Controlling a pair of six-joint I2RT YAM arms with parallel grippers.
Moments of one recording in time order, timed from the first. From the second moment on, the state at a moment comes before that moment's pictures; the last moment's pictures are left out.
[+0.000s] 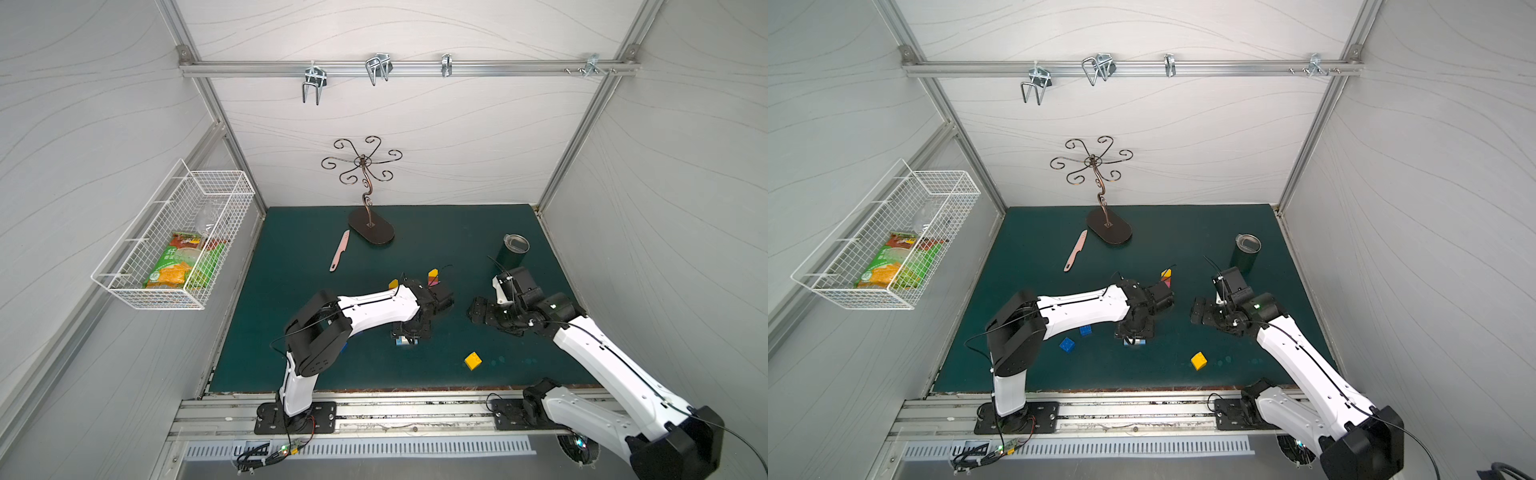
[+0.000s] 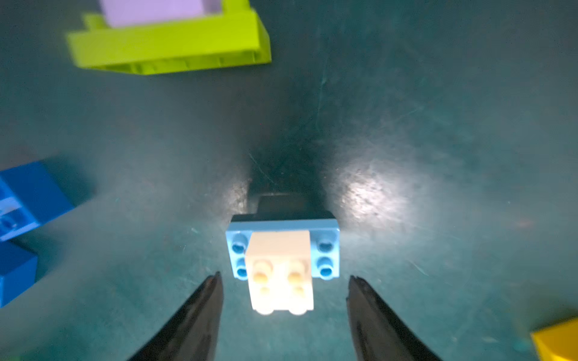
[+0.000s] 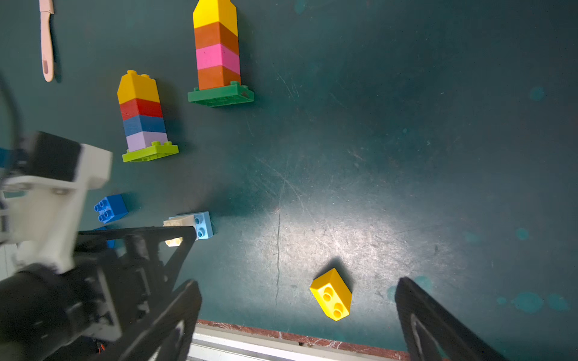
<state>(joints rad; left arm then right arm) -1.00 1.91 1.42 -1.05 -0.13 -0.99 0.50 0.98 0.84 -0.95 -0.11 0.63</state>
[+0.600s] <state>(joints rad) -0.71 1.46 1.12 -1.08 -0.21 -0.98 0.50 0.92 0.84 -0.89 -0.21 0.64</state>
